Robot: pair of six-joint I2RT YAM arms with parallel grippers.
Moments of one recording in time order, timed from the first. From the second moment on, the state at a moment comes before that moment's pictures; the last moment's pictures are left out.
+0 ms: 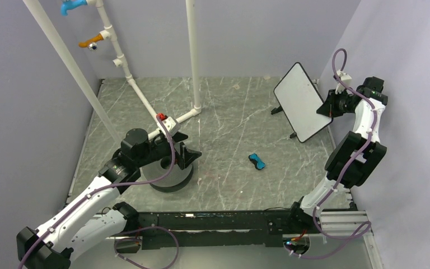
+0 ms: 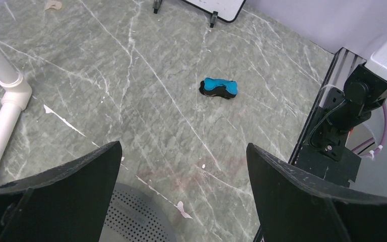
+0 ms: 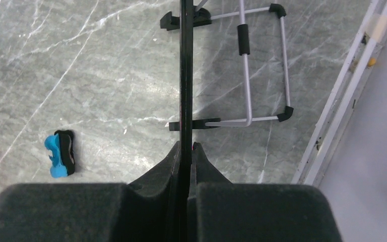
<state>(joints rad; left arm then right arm) -0.61 0.80 0.69 -0.06 0.39 -0.12 -0.55 1.79 1.64 -0.90 -0.77 -0.60</state>
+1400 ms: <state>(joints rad) -0.58 0.81 0.75 -0.10 0.40 -0.18 -0.54 1.47 1.61 -0.81 -0.63 -0.61</state>
